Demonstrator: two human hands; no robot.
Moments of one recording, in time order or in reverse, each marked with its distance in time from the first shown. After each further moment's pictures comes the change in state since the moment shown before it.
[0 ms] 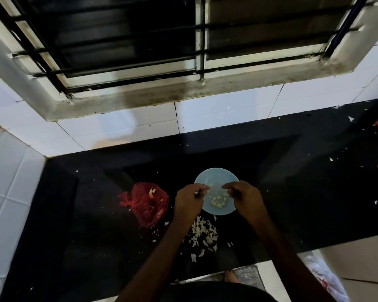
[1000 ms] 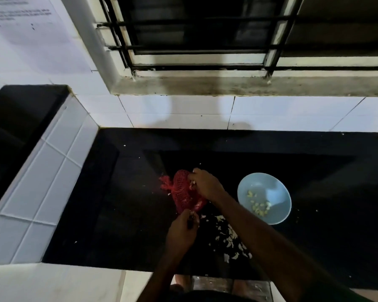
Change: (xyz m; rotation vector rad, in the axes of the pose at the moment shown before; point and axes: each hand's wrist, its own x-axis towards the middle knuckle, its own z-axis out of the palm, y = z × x) left_hand -0.106 -0.105 -0.087 0.036 0.092 -0.292; right_hand 0.084 -0.113 0.221 -0.476 -0.573 -0.447
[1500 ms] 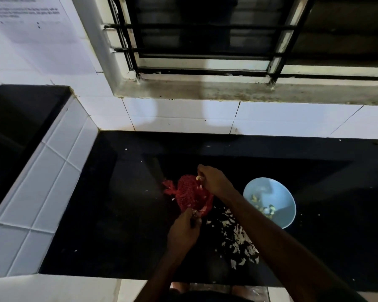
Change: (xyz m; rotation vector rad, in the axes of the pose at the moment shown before) left_hand 0.025 -0.009 -0.012 0.048 -0.021 0.062; right_hand 0.010 0.006 -0.028 0.101 0.079 0.132
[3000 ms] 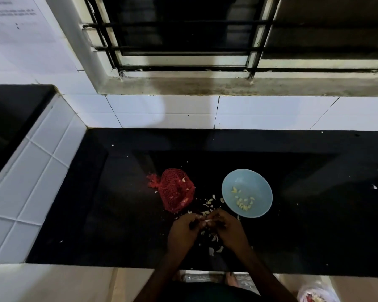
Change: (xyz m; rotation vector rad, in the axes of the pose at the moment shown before) left_hand -0.027 0.027 0.061 -0.074 -0.015 0.100; right_hand -0.206 0.040 0.029 0.637 0.169 0.217
